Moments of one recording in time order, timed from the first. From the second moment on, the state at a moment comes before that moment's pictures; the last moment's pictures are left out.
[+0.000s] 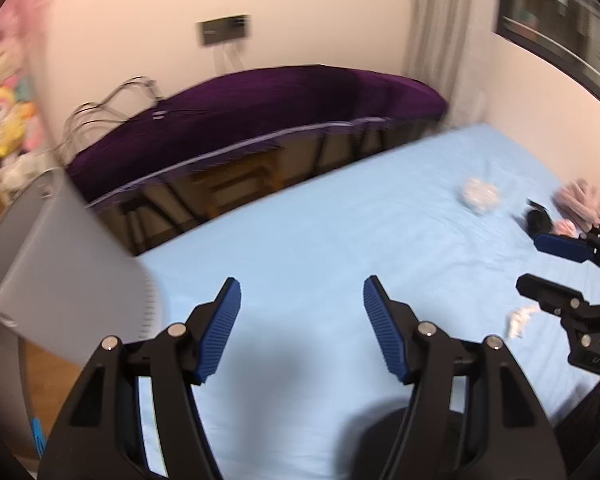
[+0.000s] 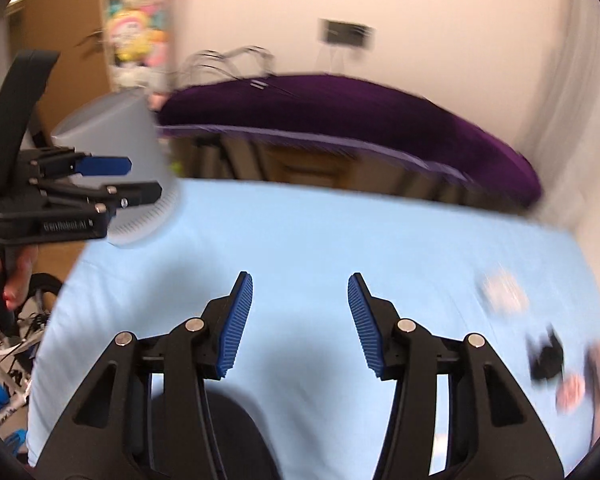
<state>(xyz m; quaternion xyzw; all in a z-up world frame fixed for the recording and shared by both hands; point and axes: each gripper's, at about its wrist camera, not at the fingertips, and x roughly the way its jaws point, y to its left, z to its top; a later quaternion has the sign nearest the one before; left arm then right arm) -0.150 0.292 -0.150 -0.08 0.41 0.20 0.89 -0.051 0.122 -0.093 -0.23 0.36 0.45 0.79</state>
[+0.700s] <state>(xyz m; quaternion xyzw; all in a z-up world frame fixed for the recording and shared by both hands) -0.025 0.021 -0.279 -0.02 0.51 -0.03 0.86 0.002 -0.158 -0.178 -0.14 0.44 0.24 0.86</state>
